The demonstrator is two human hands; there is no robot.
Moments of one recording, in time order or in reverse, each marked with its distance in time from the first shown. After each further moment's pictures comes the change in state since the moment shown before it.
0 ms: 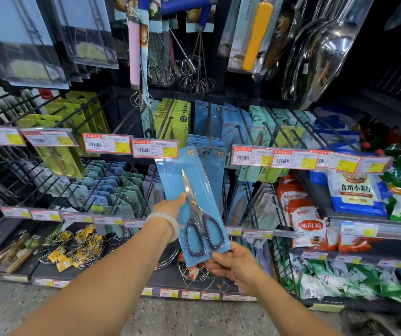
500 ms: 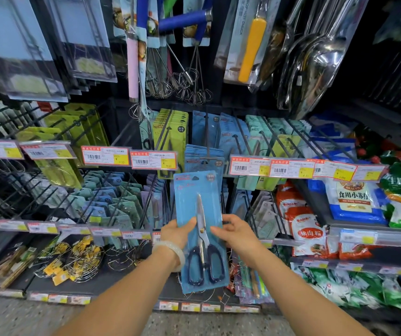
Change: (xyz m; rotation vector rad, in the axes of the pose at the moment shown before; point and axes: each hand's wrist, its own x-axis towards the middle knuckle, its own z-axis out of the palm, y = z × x) left_hand -0.016 -0.033 0.019 -0.222 -0.084 0.116; right_hand 0.013 -0.071 0.018 -0.341 0.151 -0.198
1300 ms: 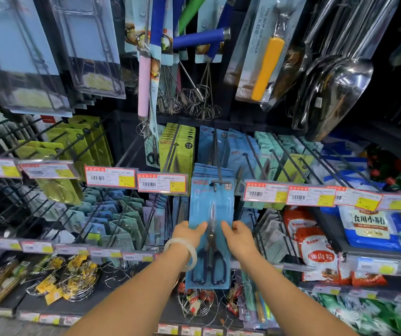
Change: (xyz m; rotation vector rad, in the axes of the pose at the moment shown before) left_hand 0.047 0.035 0.015 0.336 -0.027 0.064; right_hand 0.068 -0.010 0.014 -0.300 0.308 -0.032
